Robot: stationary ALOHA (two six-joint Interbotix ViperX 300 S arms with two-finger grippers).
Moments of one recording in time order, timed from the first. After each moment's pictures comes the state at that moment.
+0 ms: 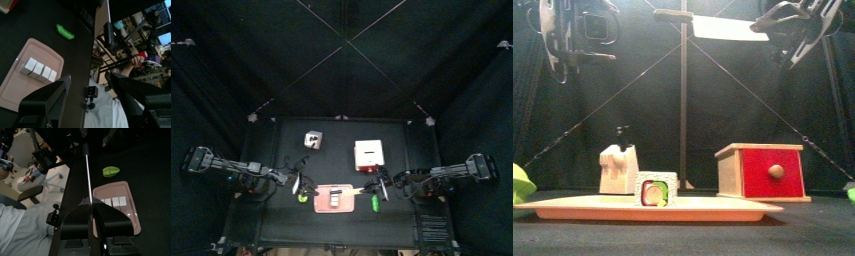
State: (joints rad) left arm -0.09 -0.59 0.96 1.40 -0.14 -2.24; right arm 0.05 -0.56 0.95 -0.91 -0.24 1.24
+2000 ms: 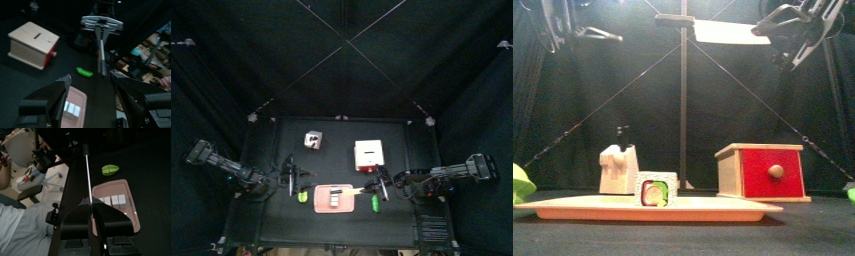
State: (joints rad) left arm -0.44 -0.70 0.93 1.67 0.46 -2.25; right arm 0.05 -0.57 0.96 -0.91 -0.24 1.24
